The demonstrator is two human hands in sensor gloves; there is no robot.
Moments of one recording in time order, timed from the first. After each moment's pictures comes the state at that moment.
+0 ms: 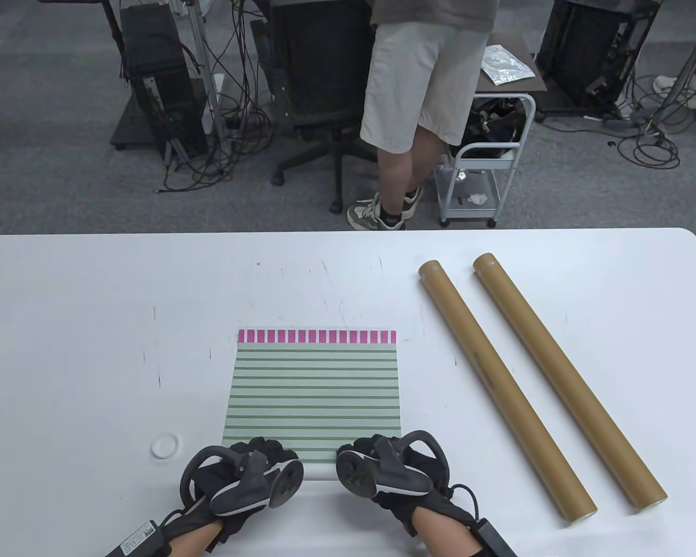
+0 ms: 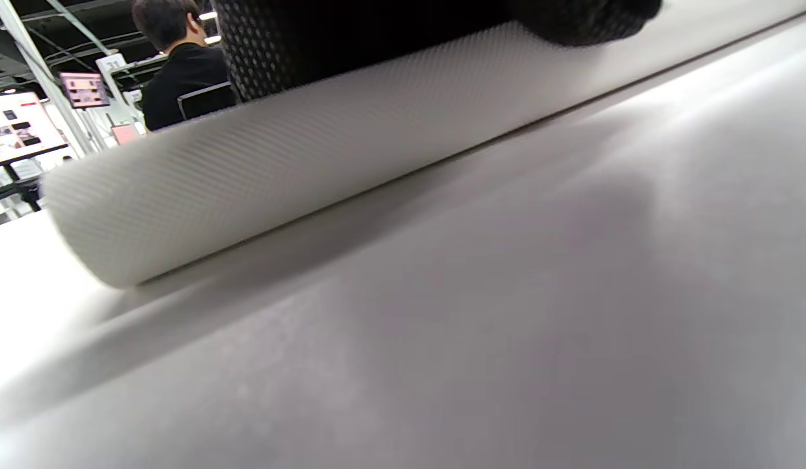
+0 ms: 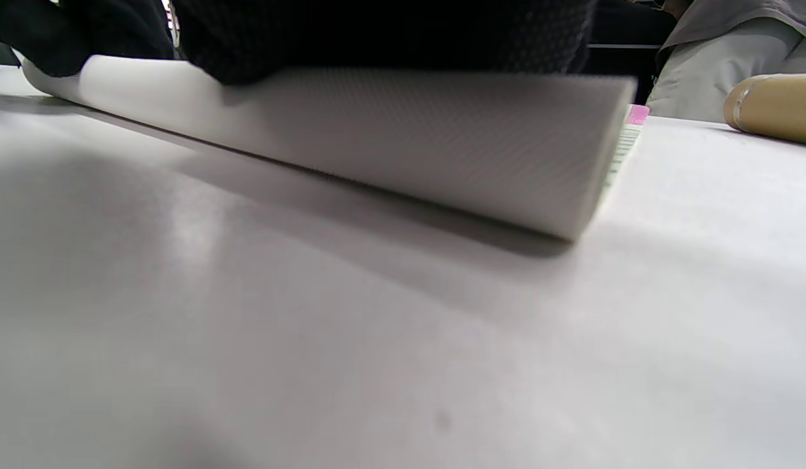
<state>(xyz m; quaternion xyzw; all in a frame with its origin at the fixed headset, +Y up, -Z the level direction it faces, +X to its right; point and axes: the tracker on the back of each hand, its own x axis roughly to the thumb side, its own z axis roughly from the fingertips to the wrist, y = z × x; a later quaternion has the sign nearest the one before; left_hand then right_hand) -0.165 -0.762 -0.266 -0.05 -0.18 -0.13 0.97 0.026 -0.764 -0.279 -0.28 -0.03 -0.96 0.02</state>
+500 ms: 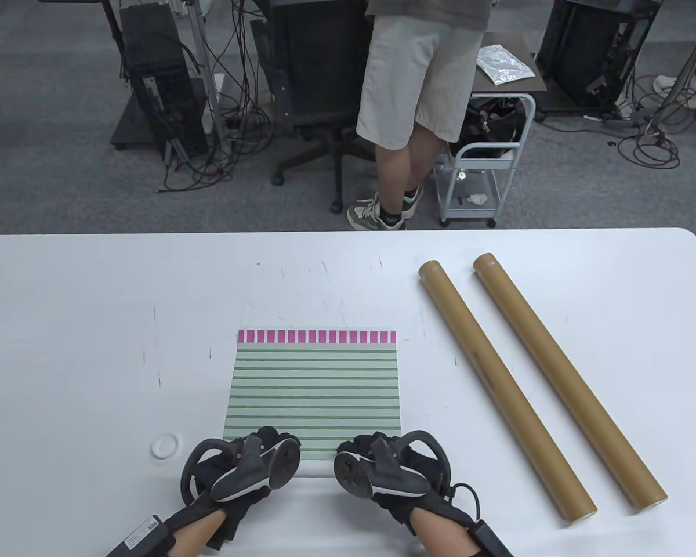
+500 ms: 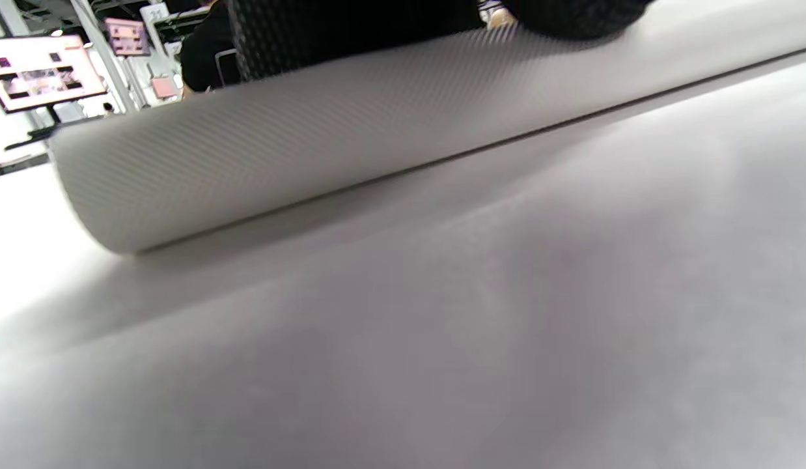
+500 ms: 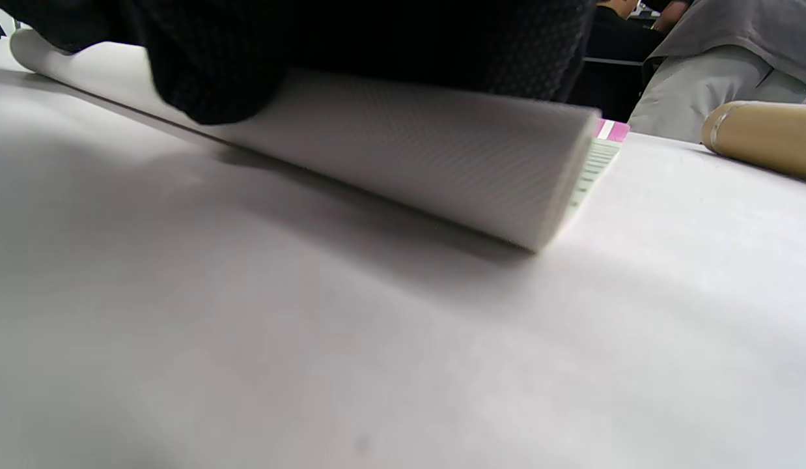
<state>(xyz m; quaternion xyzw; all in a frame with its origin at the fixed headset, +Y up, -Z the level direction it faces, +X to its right) -0.168 -0.760 -0.278 -0.08 -0.15 -0.11 0.98 0.022 -0.761 -0.281 -0.27 -0.02 -0.96 0.06</state>
